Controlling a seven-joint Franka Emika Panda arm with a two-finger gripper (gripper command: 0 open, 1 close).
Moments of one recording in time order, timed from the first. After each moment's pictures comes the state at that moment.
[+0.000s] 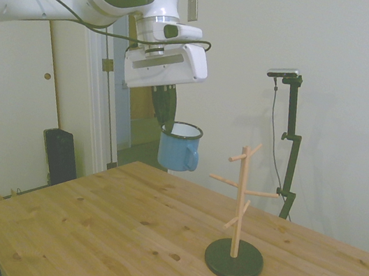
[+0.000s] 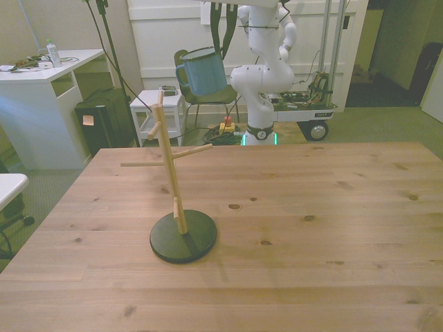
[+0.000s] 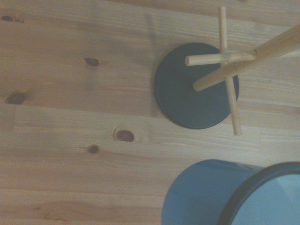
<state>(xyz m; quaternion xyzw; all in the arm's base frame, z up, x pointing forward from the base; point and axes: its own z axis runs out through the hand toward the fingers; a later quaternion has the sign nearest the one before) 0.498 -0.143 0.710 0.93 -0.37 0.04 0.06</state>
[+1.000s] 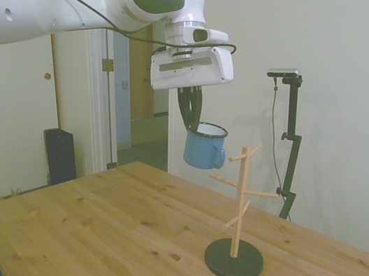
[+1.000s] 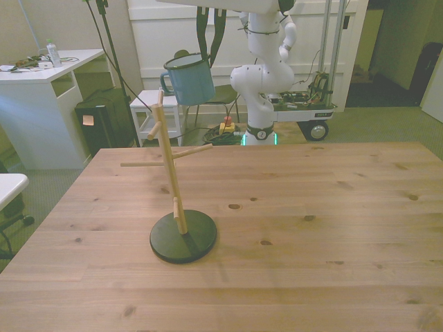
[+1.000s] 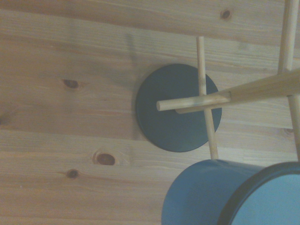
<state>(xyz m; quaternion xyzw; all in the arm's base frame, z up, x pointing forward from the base) 0.549 -0.160 0.708 0.93 -0.37 0.04 0.07</state>
